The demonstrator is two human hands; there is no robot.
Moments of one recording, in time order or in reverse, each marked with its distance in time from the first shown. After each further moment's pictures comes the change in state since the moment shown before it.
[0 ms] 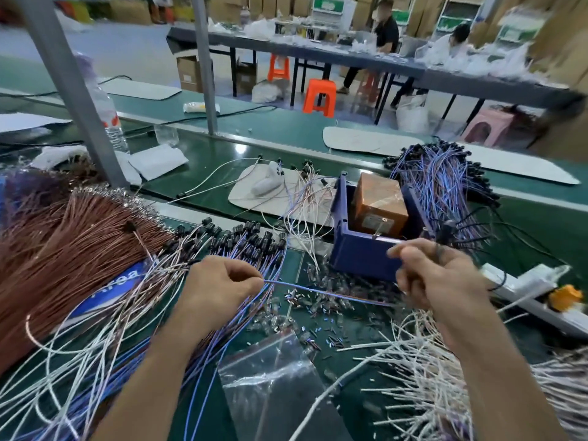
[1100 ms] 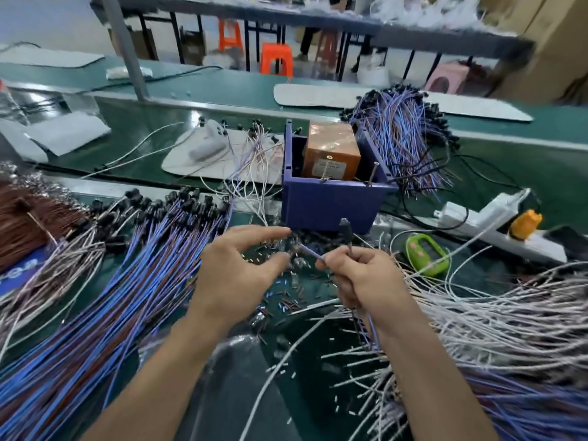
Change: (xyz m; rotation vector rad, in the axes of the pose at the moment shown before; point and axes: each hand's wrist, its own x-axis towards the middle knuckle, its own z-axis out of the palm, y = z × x) left_hand -0.017 0.025 0.111 -0.199 0.028 0.436; right_hand -0.010 0.098 0.016 0.261 -0.096 0.182
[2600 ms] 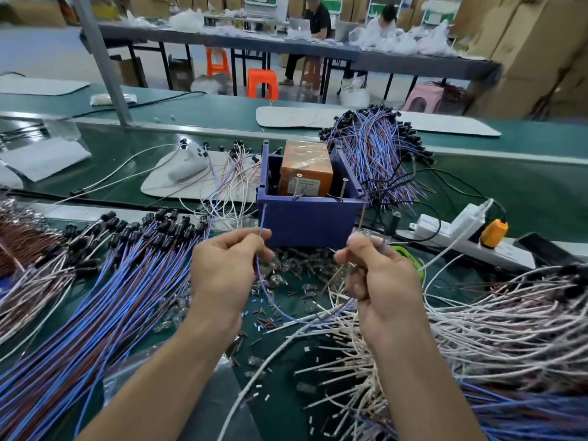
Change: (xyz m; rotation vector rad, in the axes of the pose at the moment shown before) left_hand 0.020 0.035 0.030 -0.476 0.212 -0.445; right_hand -0.010 -0.036 -0.015 0.363 0.361 -0.058
